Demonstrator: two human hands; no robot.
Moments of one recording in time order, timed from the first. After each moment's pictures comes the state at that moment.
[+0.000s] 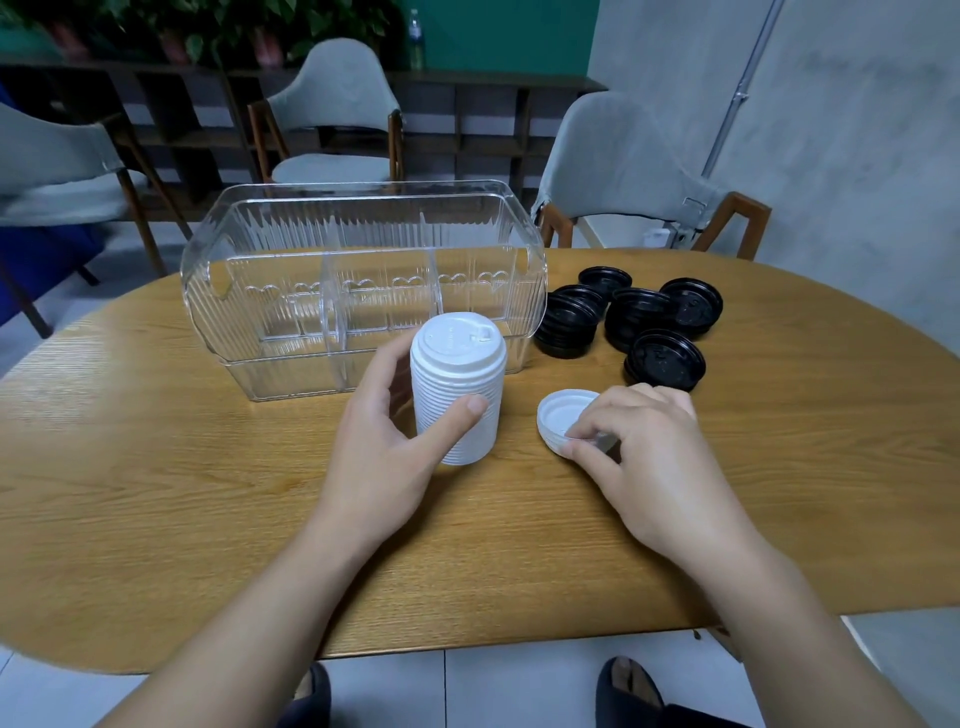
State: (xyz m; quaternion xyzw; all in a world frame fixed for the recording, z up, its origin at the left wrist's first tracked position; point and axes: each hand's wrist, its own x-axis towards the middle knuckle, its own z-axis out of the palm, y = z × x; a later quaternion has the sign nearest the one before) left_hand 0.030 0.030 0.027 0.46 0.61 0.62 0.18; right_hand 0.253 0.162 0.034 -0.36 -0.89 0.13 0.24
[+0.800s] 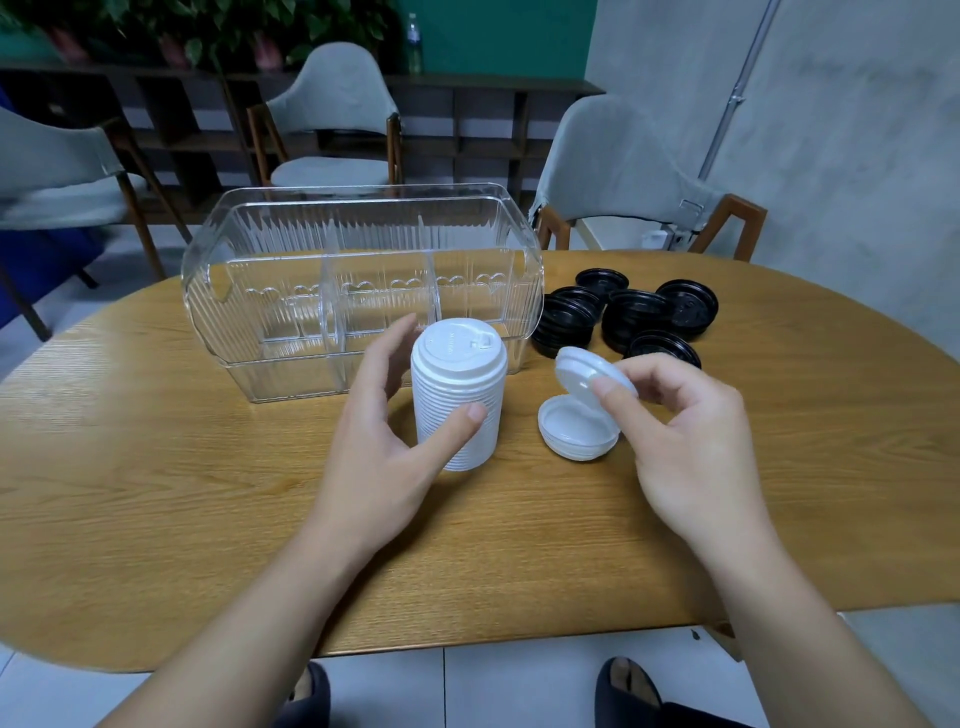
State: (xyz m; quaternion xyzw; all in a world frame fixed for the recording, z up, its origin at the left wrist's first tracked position) left_hand 0.029 0.023 0.025 0.48 0.64 0.59 0.13; right_hand 0.258 0.148 0.063 -0.37 -0.73 0.37 0.44
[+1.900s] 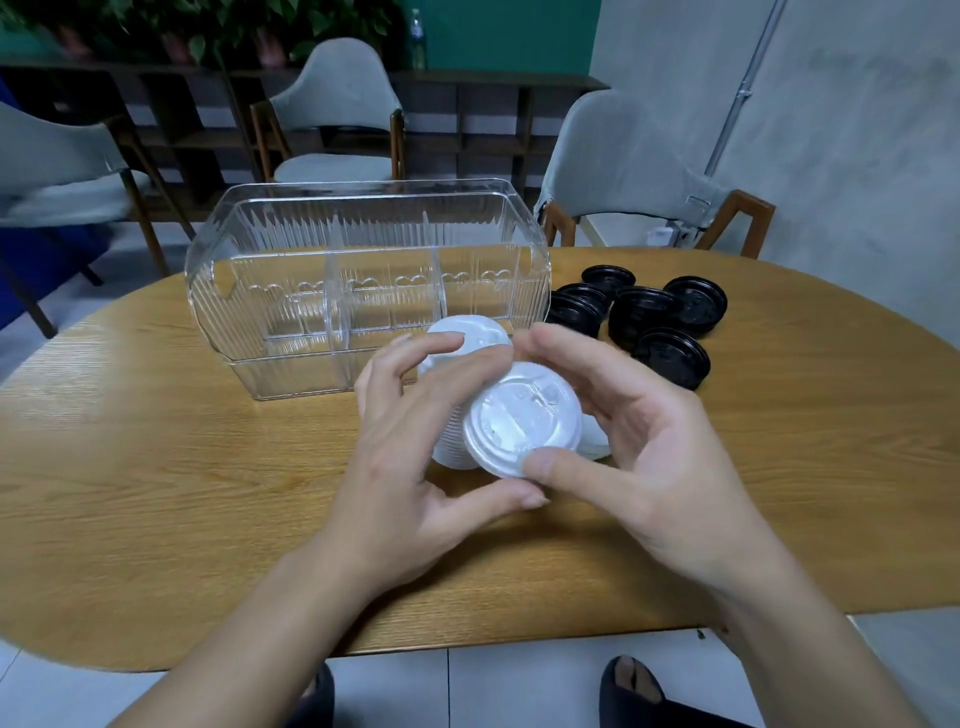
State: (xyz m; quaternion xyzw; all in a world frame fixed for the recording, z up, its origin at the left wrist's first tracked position) left_hand 0.046 0.011 0.036 0.65 0.57 0.50 -0.09; right_hand 0.247 0.120 0.079 -0.15 -0.76 0.53 0.34
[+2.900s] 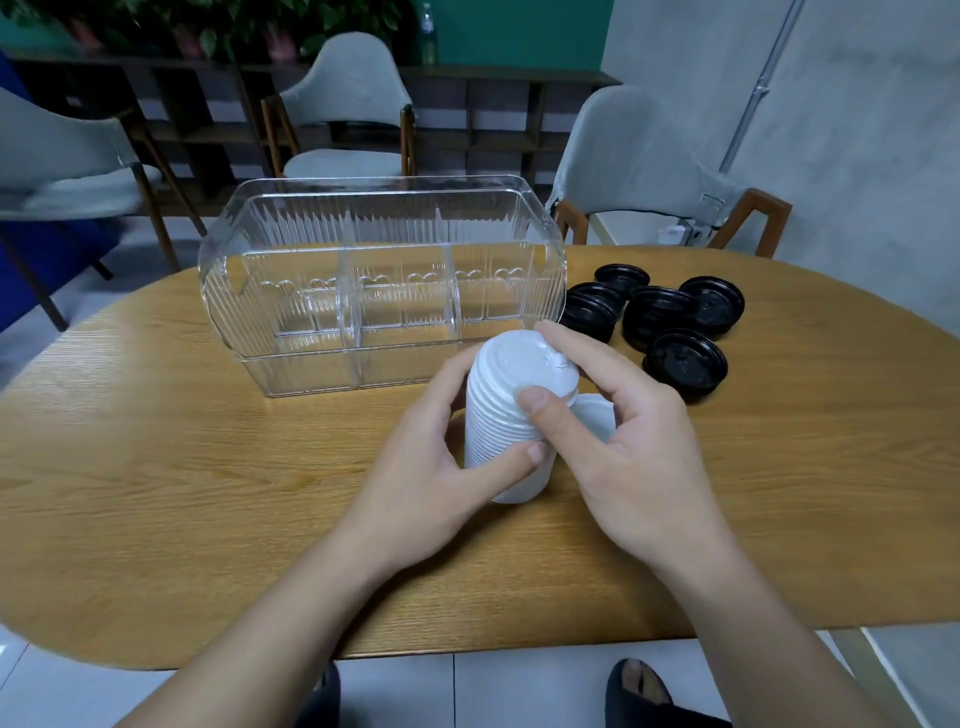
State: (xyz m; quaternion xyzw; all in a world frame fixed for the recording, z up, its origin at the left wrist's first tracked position) left_hand 0.045 0.023 0.035 0.55 0.58 0.56 0.23; right_hand 0.215 0.120 0.066 -0.28 -0.78 0.41 0.38
